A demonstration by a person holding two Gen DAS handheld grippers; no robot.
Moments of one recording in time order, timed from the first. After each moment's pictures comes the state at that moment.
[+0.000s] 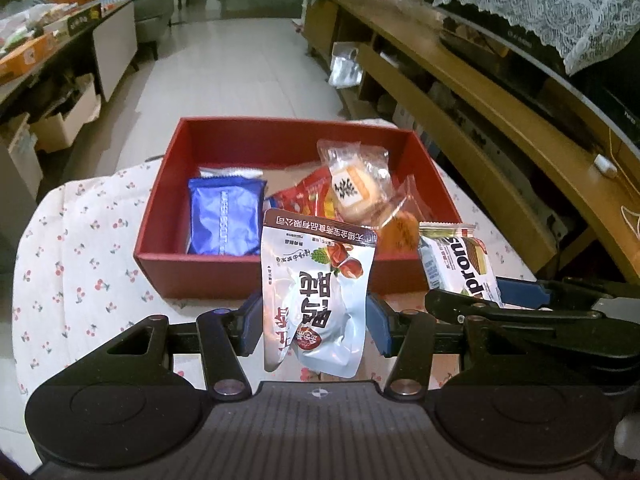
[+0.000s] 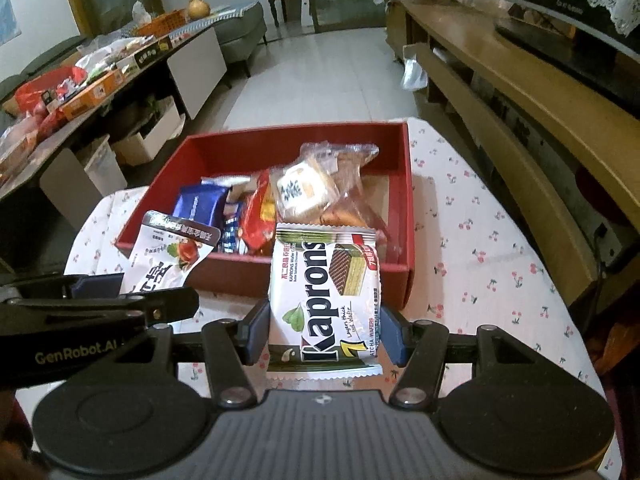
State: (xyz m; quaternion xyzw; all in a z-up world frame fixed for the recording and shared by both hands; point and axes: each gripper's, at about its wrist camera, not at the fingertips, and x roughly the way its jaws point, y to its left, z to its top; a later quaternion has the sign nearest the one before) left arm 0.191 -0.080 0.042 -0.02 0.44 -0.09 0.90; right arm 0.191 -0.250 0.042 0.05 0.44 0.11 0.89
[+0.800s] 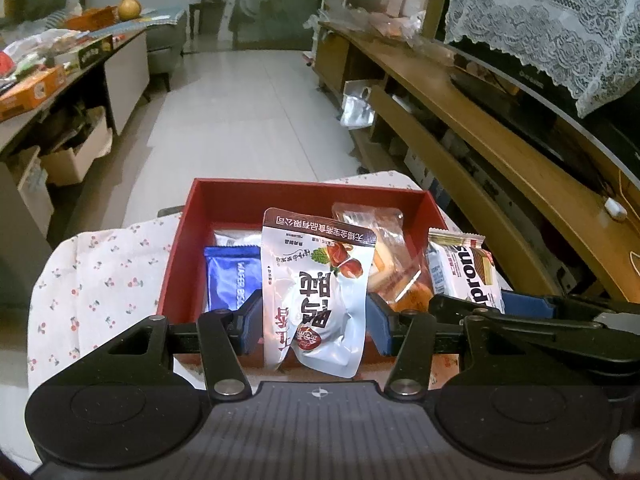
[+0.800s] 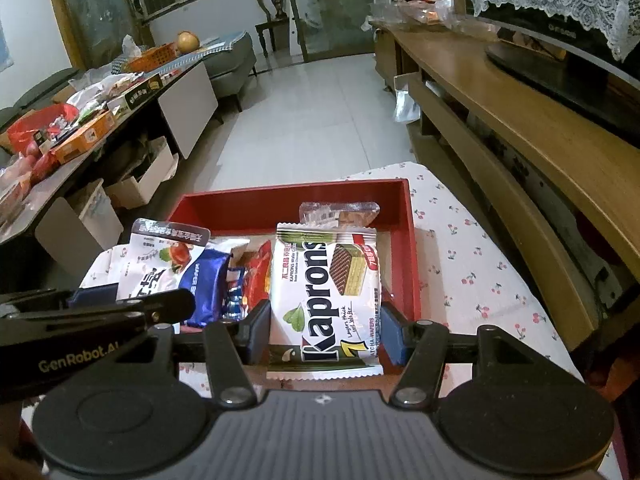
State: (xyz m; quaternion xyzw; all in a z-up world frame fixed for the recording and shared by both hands) left arm 0.218 -0.074 0.067 -0.03 0.39 -0.07 0.92; right arm 0.221 -0.244 0.065 0.08 0.40 0.09 0.91
